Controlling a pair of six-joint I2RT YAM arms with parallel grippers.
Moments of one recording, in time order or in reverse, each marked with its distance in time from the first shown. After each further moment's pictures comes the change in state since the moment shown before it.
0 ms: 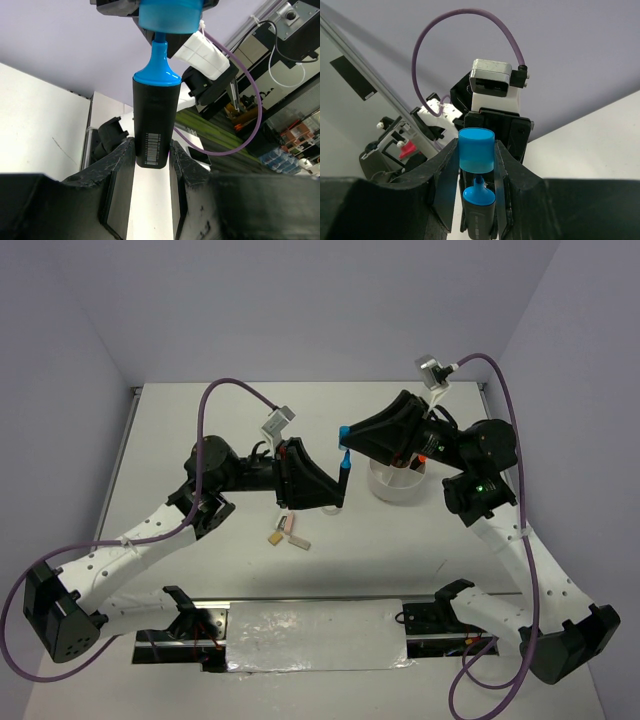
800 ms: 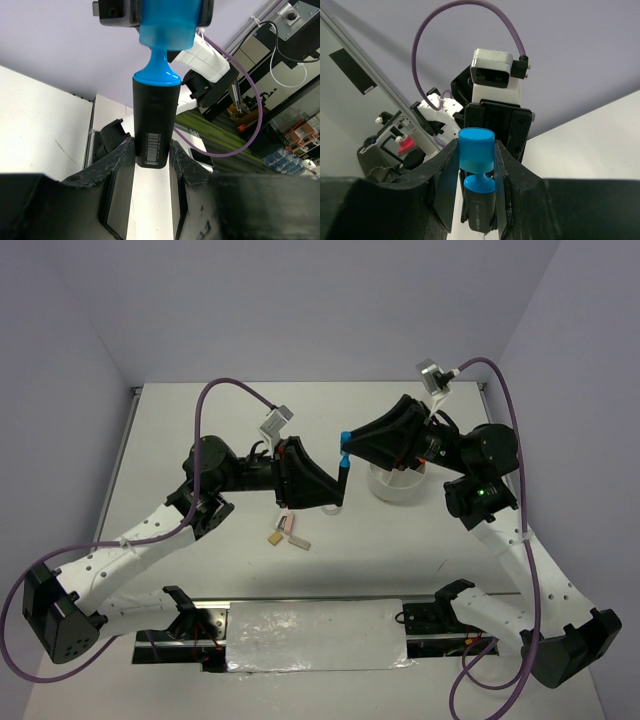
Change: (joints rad) left arm 0.000 -0.007 0.000 -0.003 -0.008 0.020; right arm -0.002 -0.019 -0.019 0.005 -0.017 -0.012
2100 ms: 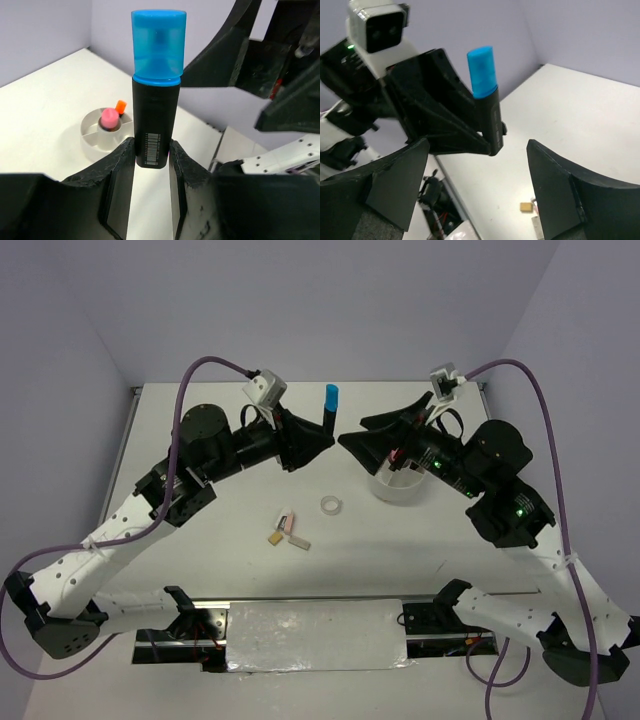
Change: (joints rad) left arm -0.043 0.021 0.381 -0.600 -0.571 0.523; right arm 0.240 -0.066 0.248 -0.700 0.625 -0.490
